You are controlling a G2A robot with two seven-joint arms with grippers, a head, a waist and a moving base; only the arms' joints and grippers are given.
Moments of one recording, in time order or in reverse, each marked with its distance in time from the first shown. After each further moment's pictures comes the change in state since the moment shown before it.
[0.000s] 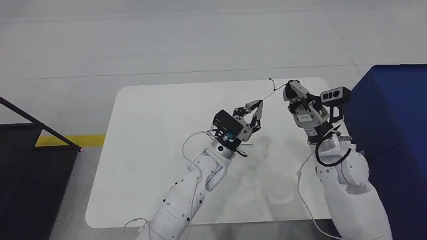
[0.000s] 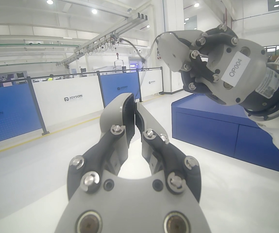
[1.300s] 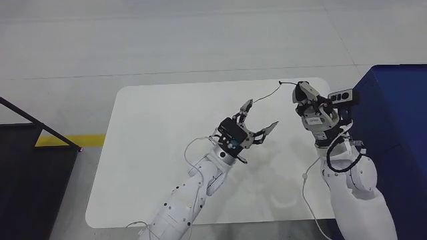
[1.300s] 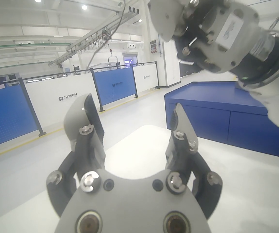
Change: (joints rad) left arm 0.021 0.011 0.005 0.024 0.046 -0.016 -0.006; right arm -0.051 -0.006 0.057 -0.055 0.054 0.008 0.050
